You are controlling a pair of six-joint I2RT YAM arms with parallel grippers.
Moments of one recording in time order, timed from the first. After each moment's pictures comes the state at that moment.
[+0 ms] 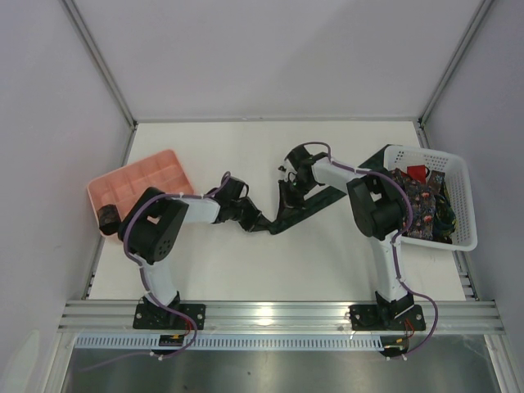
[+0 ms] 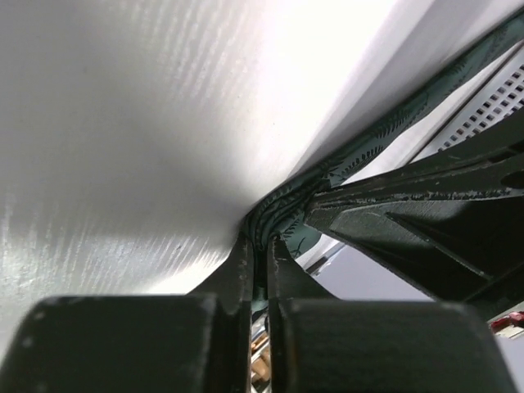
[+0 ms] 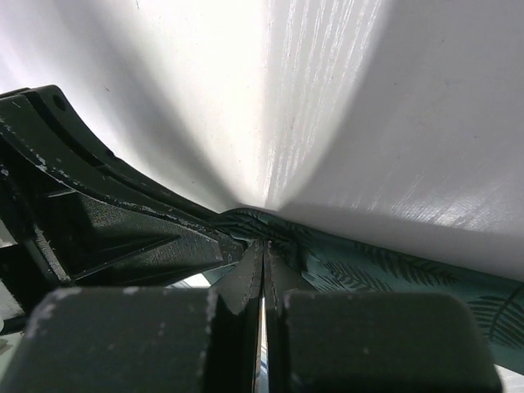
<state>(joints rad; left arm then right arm) -0.51 1.85 0.87 0.01 0.50 -1.27 0.51 2.19 1.59 -0.74 -0.60 0.39</state>
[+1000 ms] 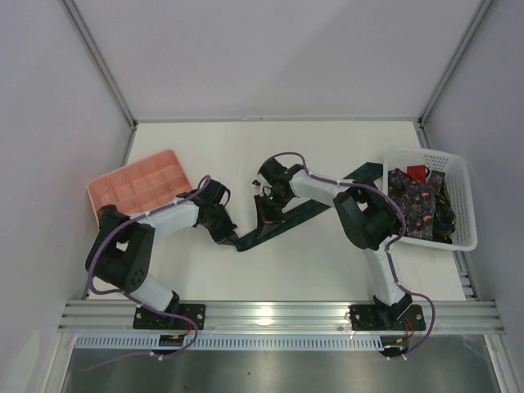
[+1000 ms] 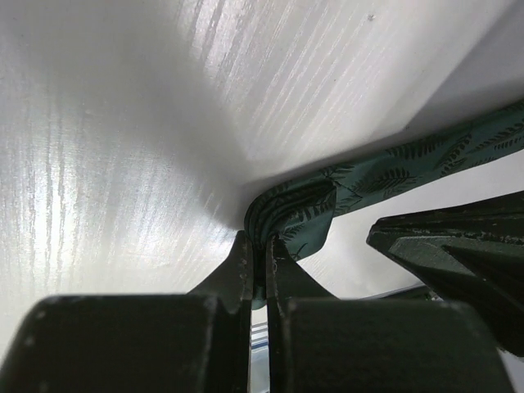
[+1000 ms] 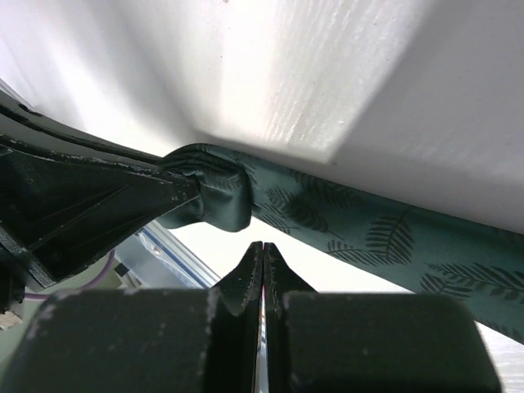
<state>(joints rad) -0.43 1.56 0.81 -0.54 0.27 -0.96 0.72 2.16 1.59 -0.73 -0.61 0.46</state>
